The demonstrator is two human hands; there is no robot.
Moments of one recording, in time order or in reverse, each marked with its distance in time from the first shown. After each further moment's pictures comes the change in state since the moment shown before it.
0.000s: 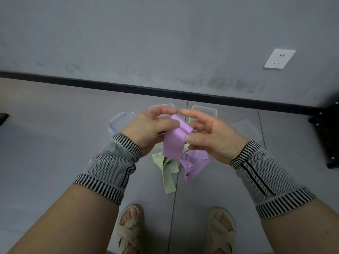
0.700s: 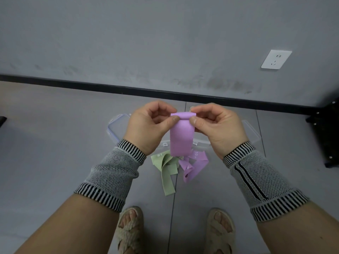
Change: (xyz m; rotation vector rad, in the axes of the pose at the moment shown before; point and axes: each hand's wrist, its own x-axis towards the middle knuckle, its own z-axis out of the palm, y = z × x) left_hand -0.005 0.001 0.012 0.320 0.196 0.484; right_hand 0.001 -0.006 0.007 -0.021 0.455 -0.275
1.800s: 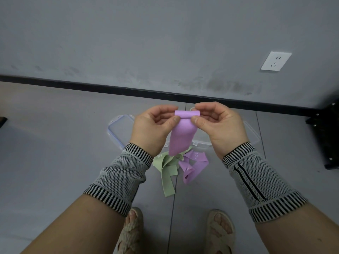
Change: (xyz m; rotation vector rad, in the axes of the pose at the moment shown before) left_hand -0.002 -0.002 0.013 -0.191 0.086 -0.114; right_hand 0.001 -0.004 0.000 -0.050 0.080 -0.029
